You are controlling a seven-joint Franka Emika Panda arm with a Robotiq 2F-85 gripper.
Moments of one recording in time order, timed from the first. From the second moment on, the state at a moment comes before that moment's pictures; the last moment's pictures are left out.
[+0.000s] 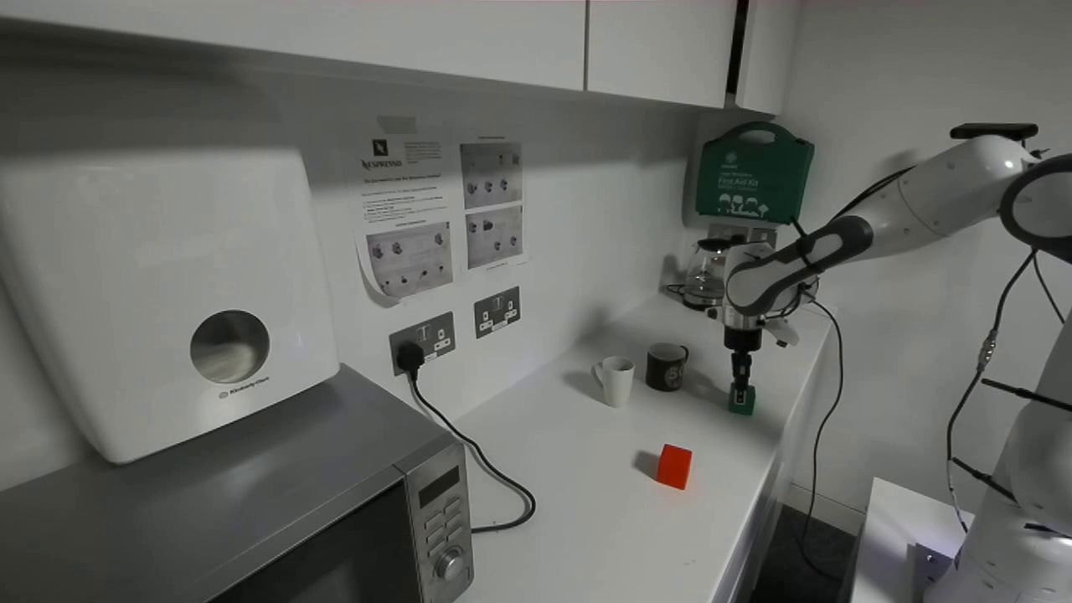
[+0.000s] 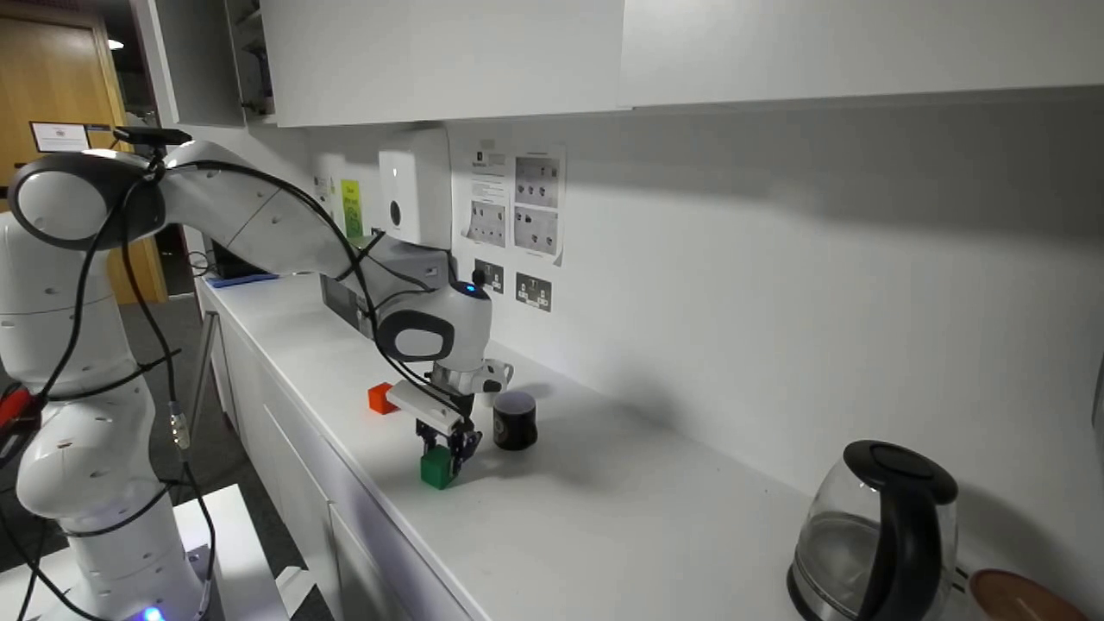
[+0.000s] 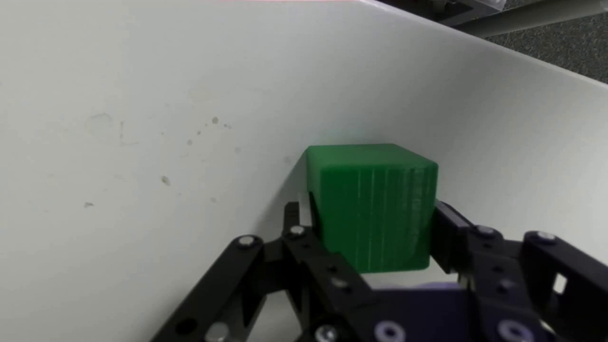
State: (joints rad) arm -0.15 0.00 -0.21 -2.33 0.07 2.18 -0.72
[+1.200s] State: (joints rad) arm -0.07 -0.19 -0.10 -2.32 0.11 2.18 -0.32
